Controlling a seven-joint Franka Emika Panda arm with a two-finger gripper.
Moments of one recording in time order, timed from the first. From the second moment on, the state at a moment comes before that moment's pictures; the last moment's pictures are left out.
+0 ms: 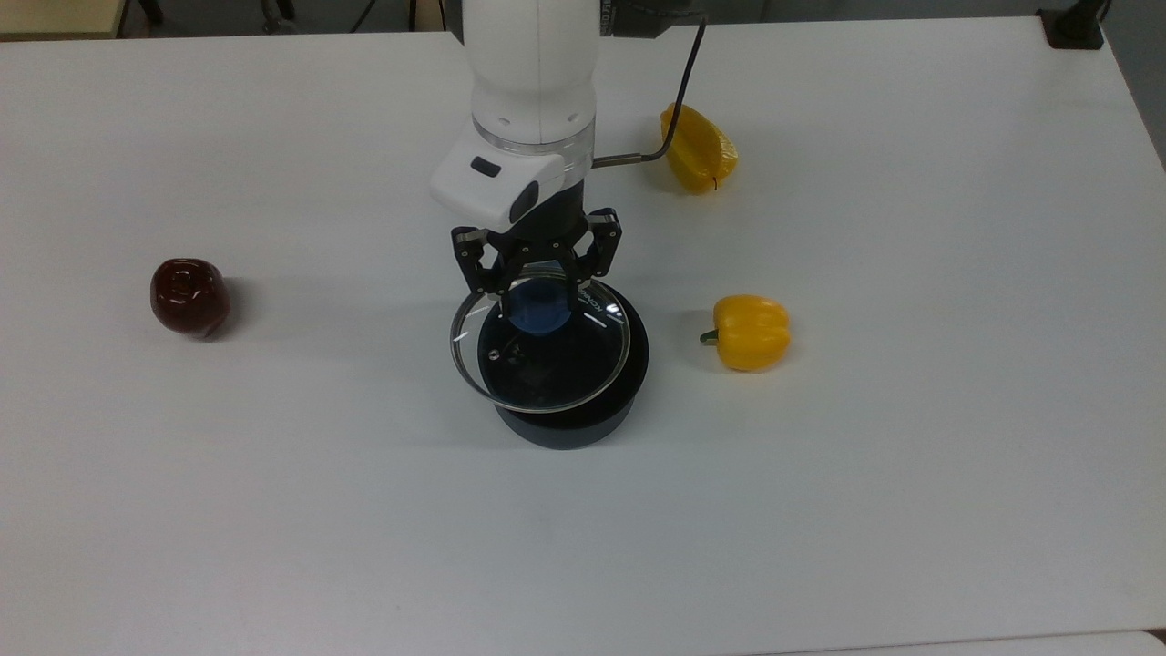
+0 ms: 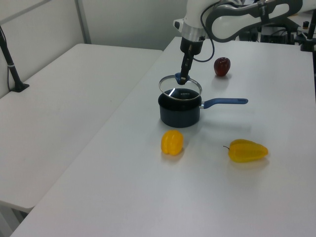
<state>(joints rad) 0.12 0.45 0.06 -1.43 -0.08 2.11 -0.07</state>
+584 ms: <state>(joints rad) 0.12 0.45 0.06 -1.43 -0.08 2.05 -0.07</state>
